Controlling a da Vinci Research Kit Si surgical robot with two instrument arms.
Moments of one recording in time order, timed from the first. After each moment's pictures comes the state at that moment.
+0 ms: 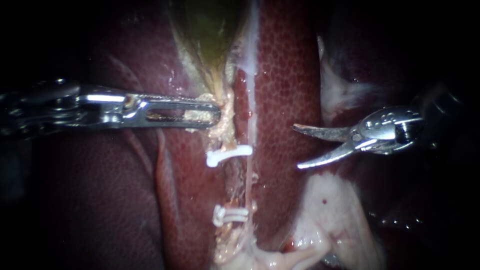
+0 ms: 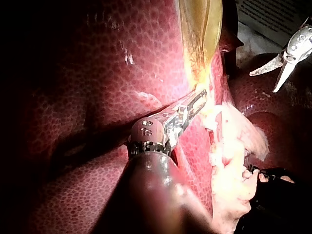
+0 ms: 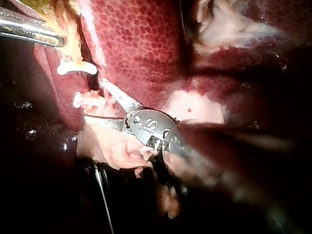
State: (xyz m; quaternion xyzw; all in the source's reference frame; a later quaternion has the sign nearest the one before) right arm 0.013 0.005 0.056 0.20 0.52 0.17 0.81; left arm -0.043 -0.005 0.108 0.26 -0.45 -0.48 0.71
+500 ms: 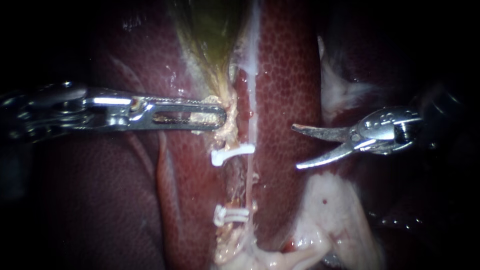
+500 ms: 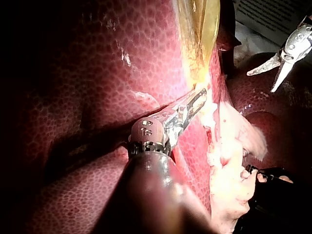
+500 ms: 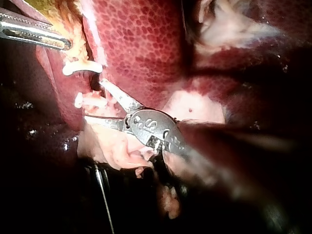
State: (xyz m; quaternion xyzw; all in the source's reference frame) right arm 0.013 0.005 0.056 0.20 0.52 0.17 0.81; left arm -0.043 -0.005 0.108 0.26 -0.45 -0.48 0.71
